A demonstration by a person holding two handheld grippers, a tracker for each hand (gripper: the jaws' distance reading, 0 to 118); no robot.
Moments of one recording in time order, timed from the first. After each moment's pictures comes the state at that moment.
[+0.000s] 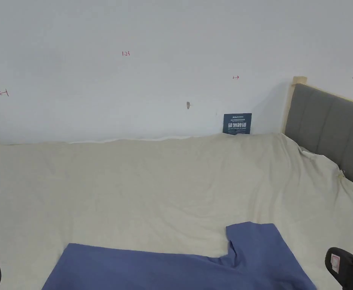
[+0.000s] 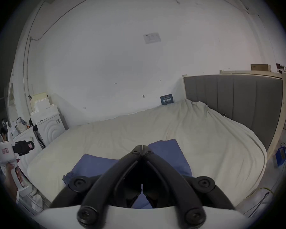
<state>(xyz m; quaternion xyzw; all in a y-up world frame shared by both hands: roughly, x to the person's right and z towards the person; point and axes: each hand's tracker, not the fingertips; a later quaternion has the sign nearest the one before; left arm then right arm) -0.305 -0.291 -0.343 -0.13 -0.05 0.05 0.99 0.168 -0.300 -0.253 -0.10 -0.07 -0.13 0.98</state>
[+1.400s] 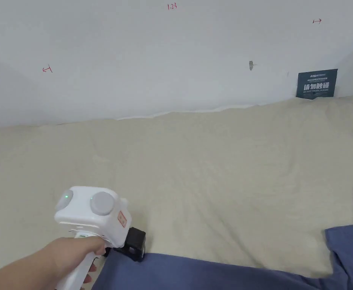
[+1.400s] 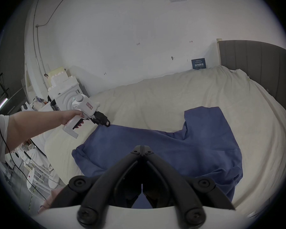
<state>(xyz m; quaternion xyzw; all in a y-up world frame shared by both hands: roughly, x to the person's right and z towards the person) -0.238 -0.447 -0.756 -0.59 -0.12 -0.14 0.79 0.148 -0.376 -0.368 -0.26 0.09 -0.14 0.95</state>
